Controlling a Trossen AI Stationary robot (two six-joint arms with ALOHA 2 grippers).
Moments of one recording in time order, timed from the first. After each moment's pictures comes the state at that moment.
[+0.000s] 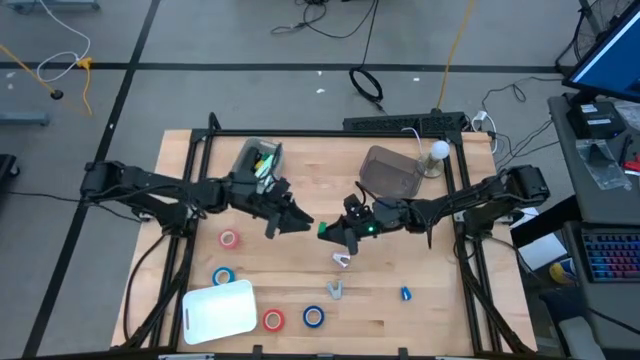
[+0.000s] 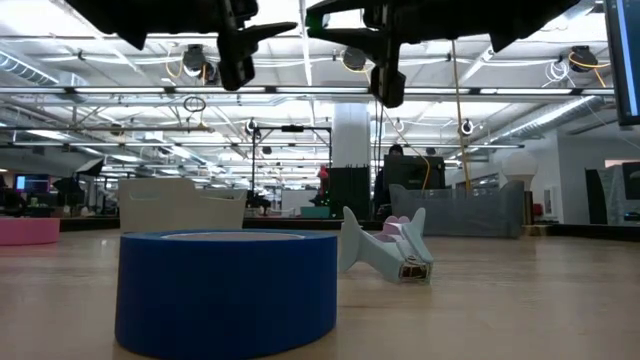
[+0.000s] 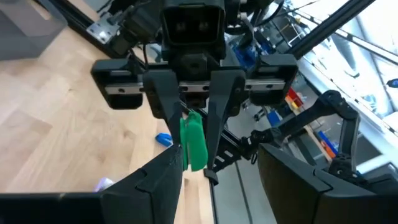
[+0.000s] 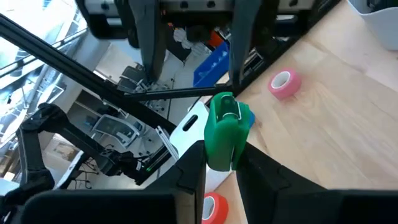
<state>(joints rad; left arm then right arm) 0.02 1.28 0.70 0.47 0.34 -0.77 0.14 1.53 0.82 0.57 -0.03 0.88</state>
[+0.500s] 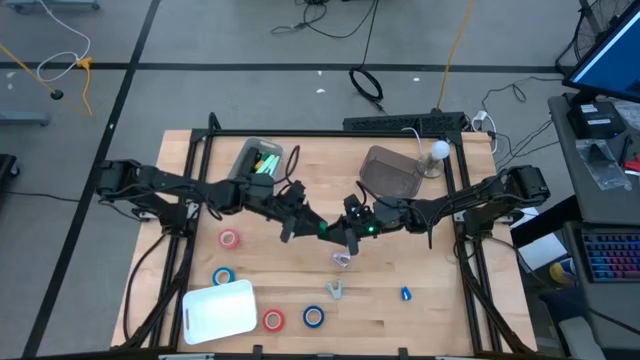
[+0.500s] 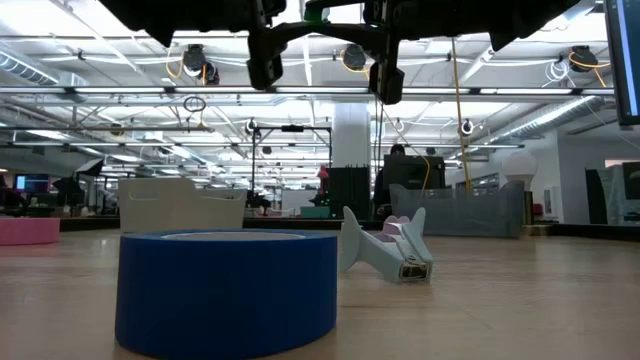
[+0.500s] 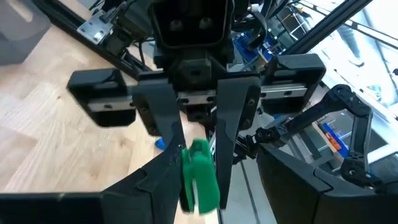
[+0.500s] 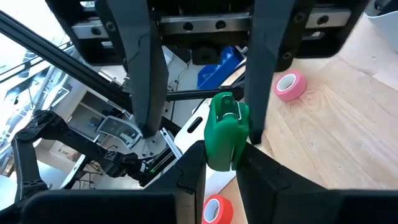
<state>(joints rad) 0.00 1.43 0.82 0.48 0.34 -0.73 0.14 1.53 0.82 0.59 -0.03 0.88</state>
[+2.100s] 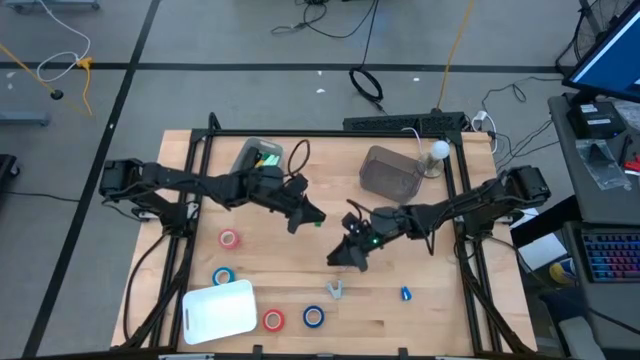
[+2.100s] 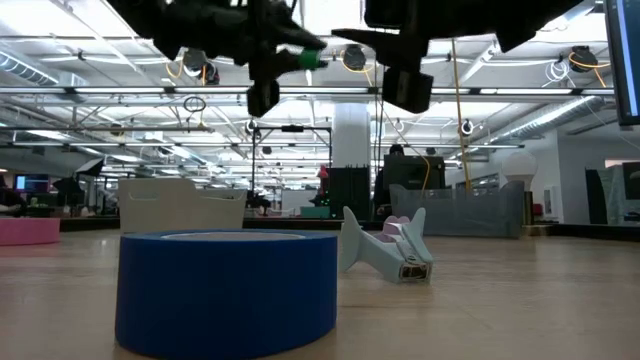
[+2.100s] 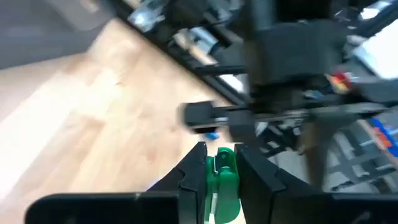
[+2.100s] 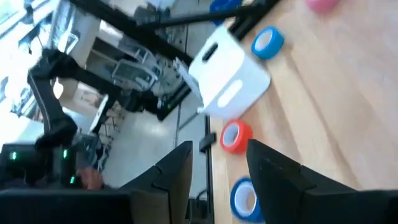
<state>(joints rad) 0.08 1.46 0.85 0.31 0.34 -0.64 0.19 1.53 0.82 0.46 -0.24 0.94</state>
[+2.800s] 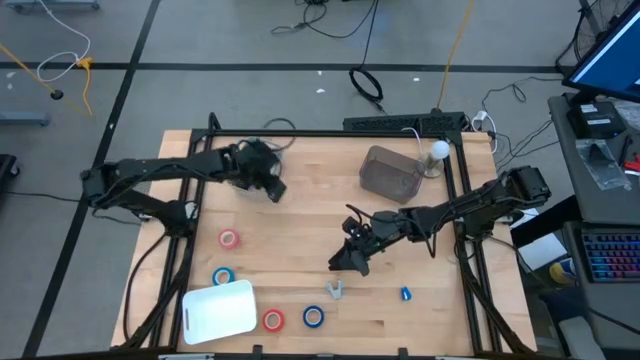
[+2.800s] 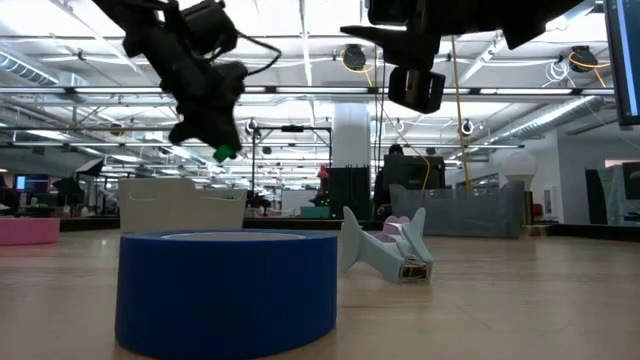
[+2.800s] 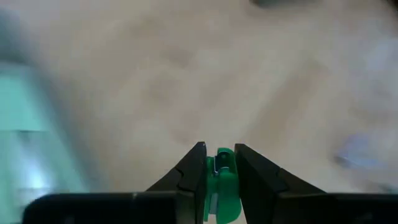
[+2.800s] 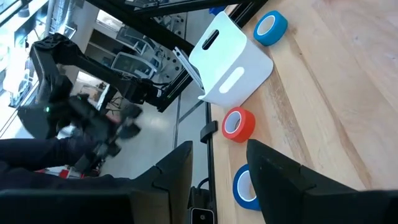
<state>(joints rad) 0.37 1.30 0.85 -0.46 0.09 -0.46 0.22 1.53 0.82 0.44 -0.24 0.95</state>
